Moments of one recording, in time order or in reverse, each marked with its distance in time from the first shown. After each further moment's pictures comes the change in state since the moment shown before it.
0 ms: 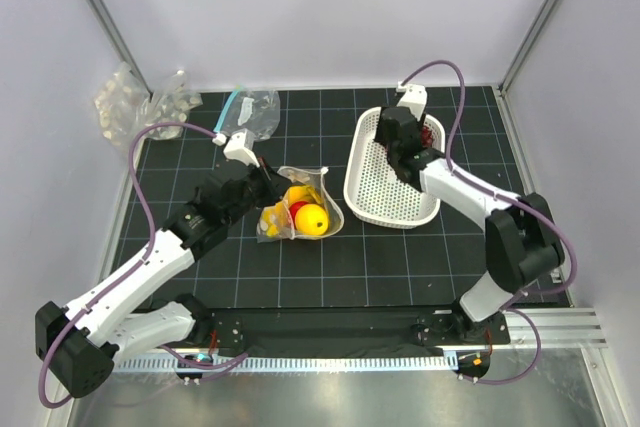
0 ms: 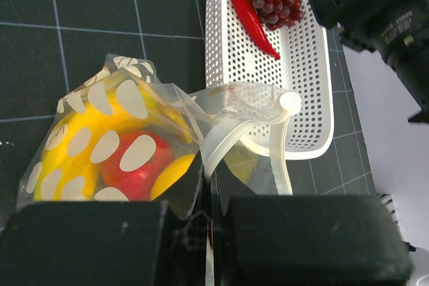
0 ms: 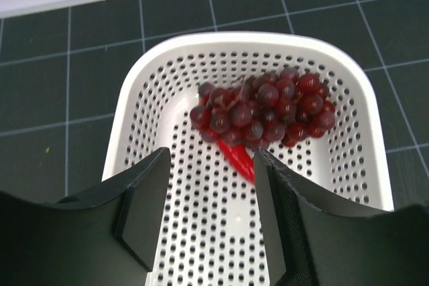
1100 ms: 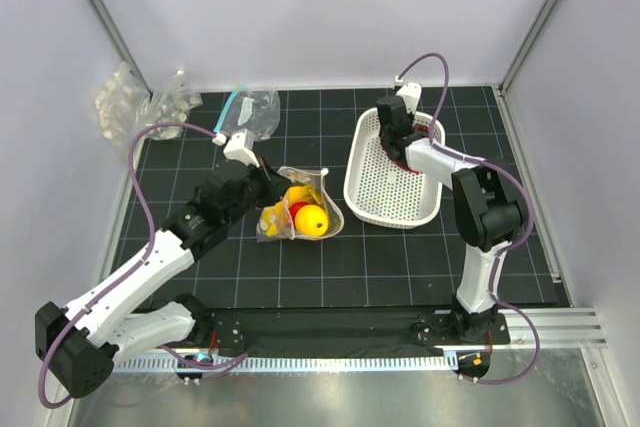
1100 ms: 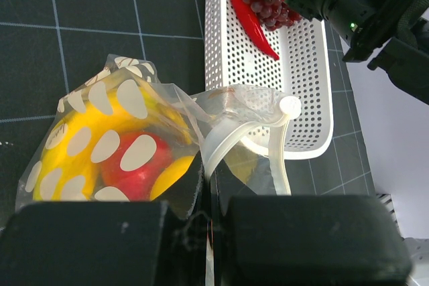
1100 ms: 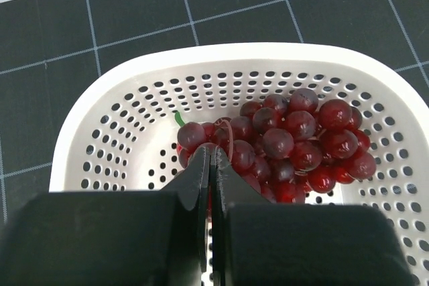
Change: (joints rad) left arm 0.000 -0.002 0.000 0.000 0.001 0.000; right arm -0.113 0.371 0.253 0.009 -0.022 0.044
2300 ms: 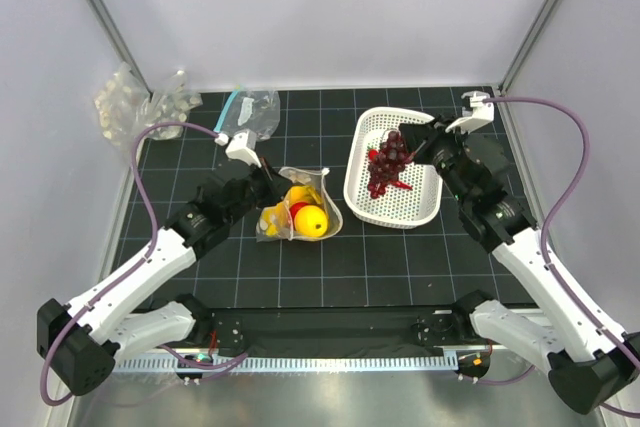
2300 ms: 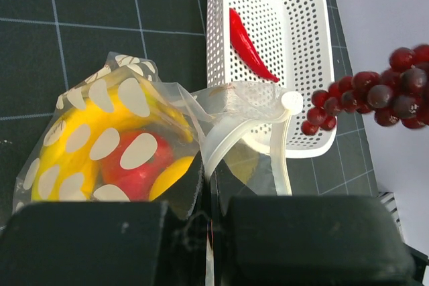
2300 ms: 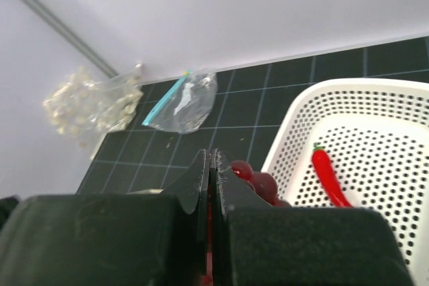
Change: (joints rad) left arm 0.000 0.010 0.000 0.001 0.005 0.000; right arm 0.085 -1.004 -0.348 -0.150 -0.402 0.153
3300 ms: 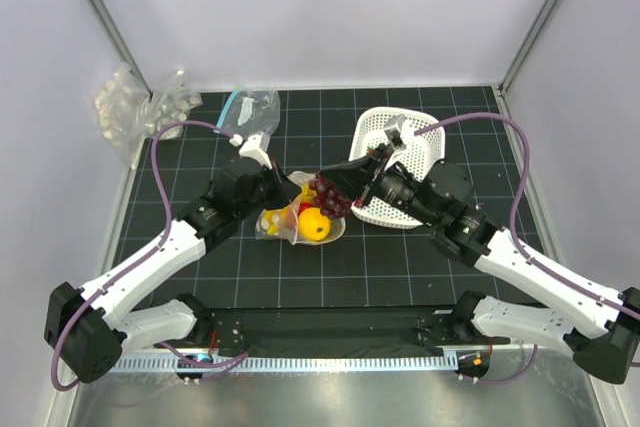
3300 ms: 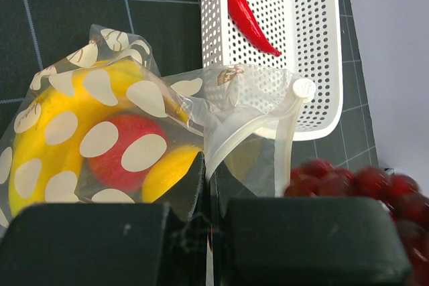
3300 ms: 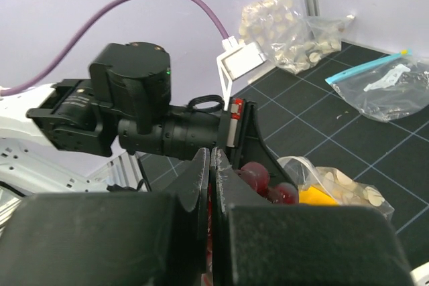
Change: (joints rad) left arm -0.001 0.091 0.000 0.013 0.086 -0.008; right arm 0.410 0.033 -0.062 0.285 -0.309 -0.094
